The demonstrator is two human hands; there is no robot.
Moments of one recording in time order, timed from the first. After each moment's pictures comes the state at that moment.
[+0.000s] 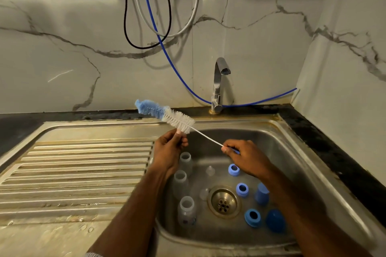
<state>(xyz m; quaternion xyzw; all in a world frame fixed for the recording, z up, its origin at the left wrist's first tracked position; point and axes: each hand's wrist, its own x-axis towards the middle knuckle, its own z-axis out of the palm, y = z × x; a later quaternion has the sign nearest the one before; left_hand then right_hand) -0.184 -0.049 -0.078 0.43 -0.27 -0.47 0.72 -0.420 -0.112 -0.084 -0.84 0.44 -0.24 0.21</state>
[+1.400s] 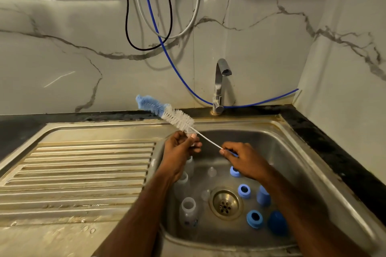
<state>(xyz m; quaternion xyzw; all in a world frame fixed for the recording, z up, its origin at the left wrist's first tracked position) -0.201 -0.045 -0.079 0.46 -0.34 -0.47 0.67 -0.414 -0.111 -0.088 -0.85 0.40 -0.24 0.24</state>
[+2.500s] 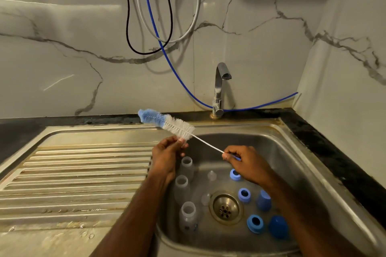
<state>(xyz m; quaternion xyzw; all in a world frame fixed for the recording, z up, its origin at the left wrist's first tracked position) -0.180 -0.047 -0.083 0.50 -0.23 -0.46 0.70 -0.418 -0.110 -0.091 -0.84 0.42 -0.28 0.22</state>
